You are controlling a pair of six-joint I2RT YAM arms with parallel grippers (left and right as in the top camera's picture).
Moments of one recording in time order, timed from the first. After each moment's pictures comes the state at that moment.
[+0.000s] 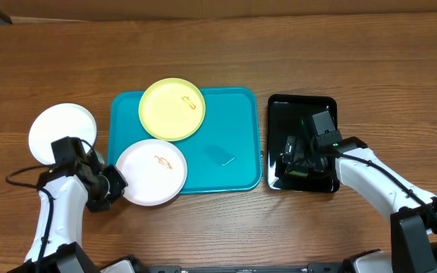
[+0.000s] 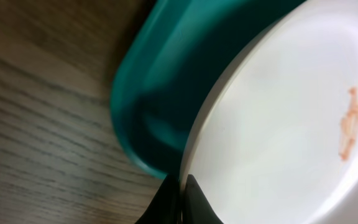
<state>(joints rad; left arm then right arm) 0.40 1.37 0.74 -0.82 0.20 -0.25 0.30 1.56 0.79 -0.46 0.09 0.49</state>
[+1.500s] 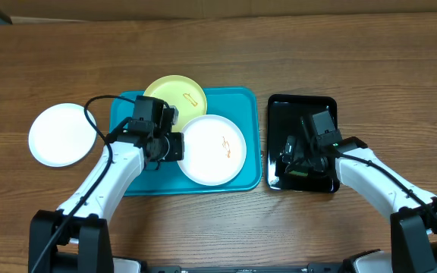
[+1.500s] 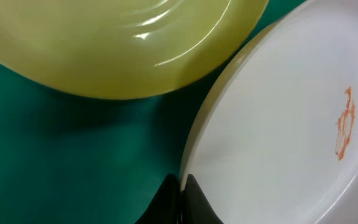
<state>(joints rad) -0.17 1.55 0.91 -0.59 0.18 -0.20 0.30 1.56 0.79 -0.46 0.09 0.49</state>
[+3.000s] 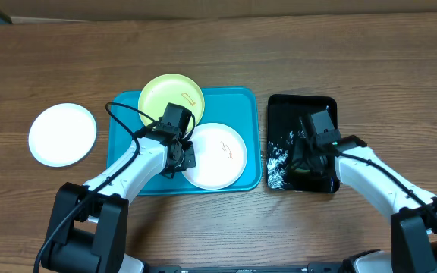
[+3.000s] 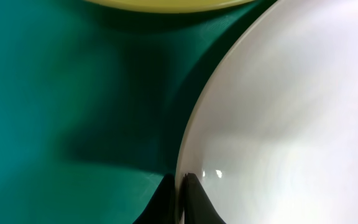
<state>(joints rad) -0.32 1.67 0.92 -0.64 -0.03 -0.47 0.31 1.56 0.83 -0.55 0.05 0.49</state>
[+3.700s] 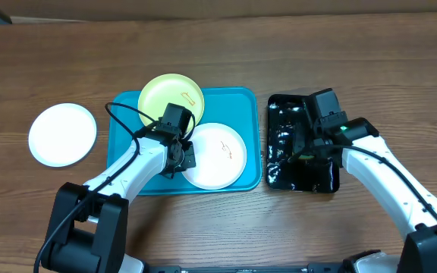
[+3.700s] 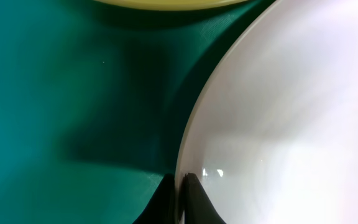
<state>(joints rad) -0.32 1.67 0.92 -0.64 -0.03 -0.47 0.31 1.51 1.00 -0.72 0.05 0.40</state>
